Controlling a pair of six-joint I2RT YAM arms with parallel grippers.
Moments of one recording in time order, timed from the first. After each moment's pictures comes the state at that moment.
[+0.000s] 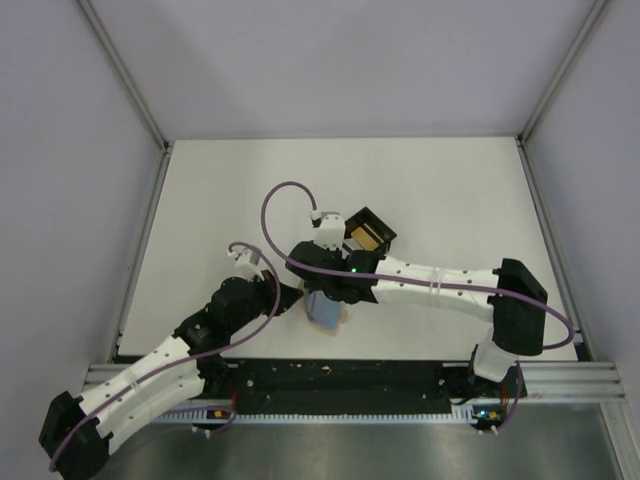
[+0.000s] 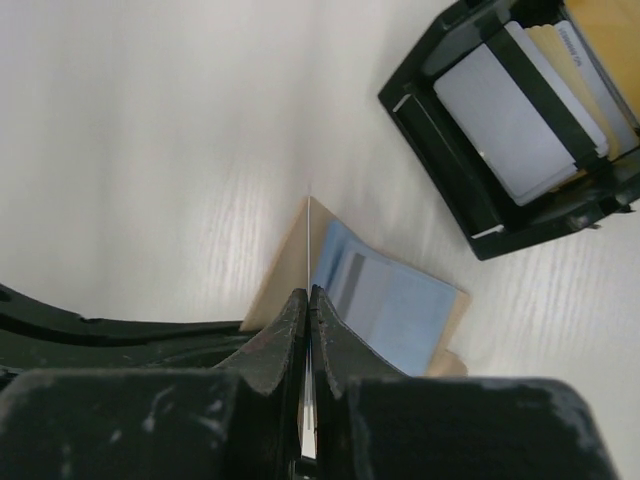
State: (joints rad) left arm -0.72 0.60 0.24 -0.03 -0.01 -0.88; right arm 1.22 1.67 1.35 -0.60 0.60 0.95
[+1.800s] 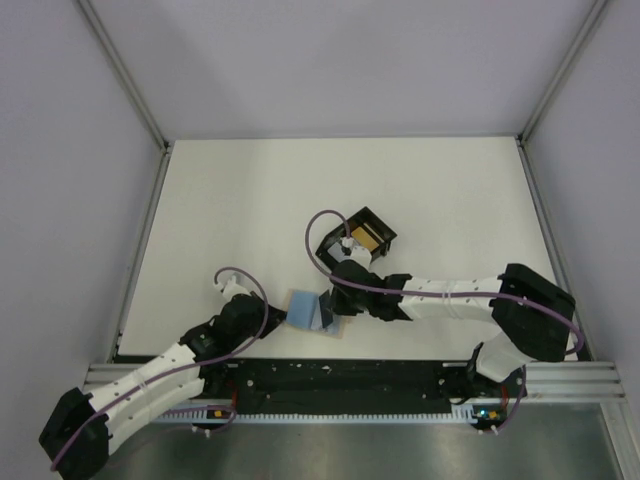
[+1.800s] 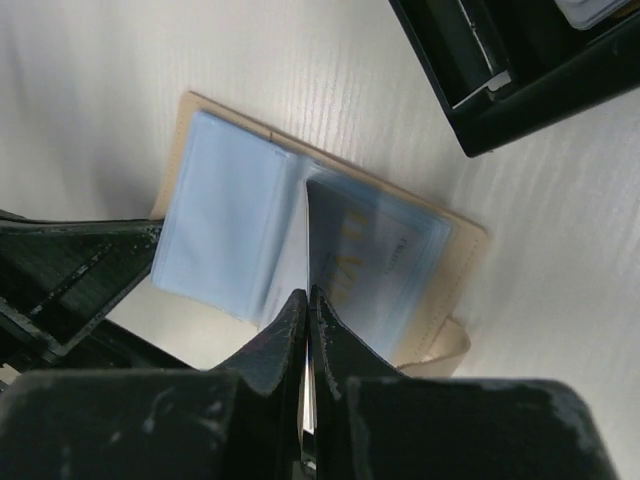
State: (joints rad) left arm -0.73 0.59 0.07 -0.15 -0.16 -1.25; right arm 1.12 1.55 0.85 -0.19 0.24 1.03
